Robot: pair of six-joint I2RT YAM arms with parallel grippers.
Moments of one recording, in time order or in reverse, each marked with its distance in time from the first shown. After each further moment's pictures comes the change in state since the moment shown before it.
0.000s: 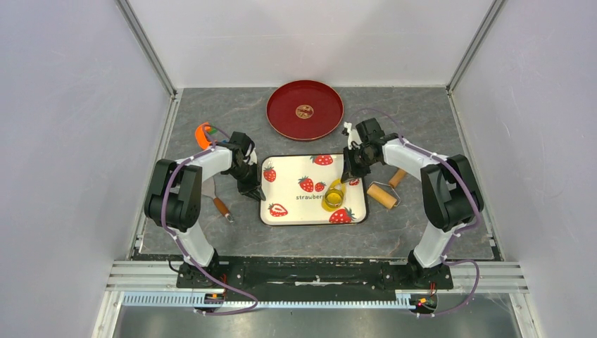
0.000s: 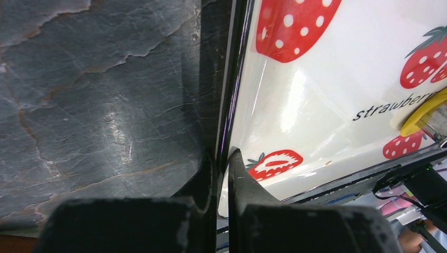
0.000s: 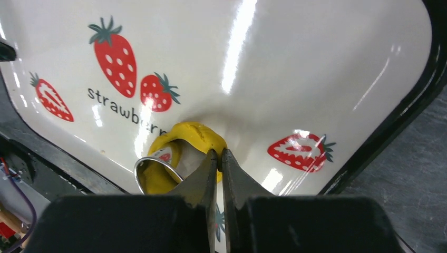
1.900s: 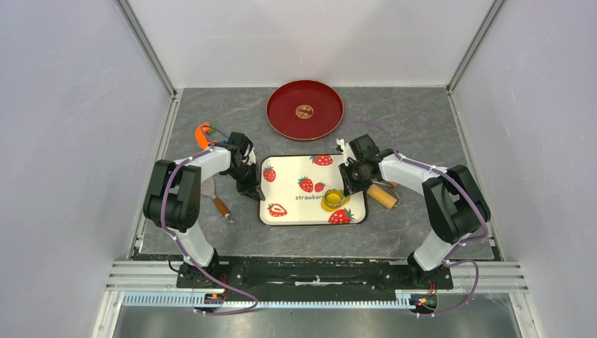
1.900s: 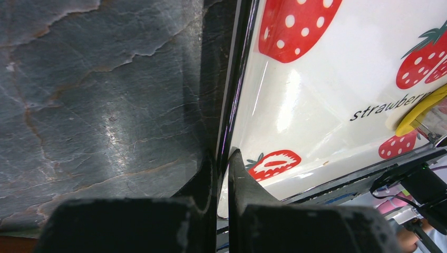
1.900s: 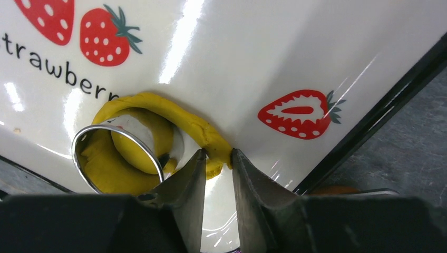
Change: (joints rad) left arm 0.013 -0.006 -0.009 0.008 0.011 0.000; right arm 0.102 -0.075 -0.179 0.049 0.172 -0.111
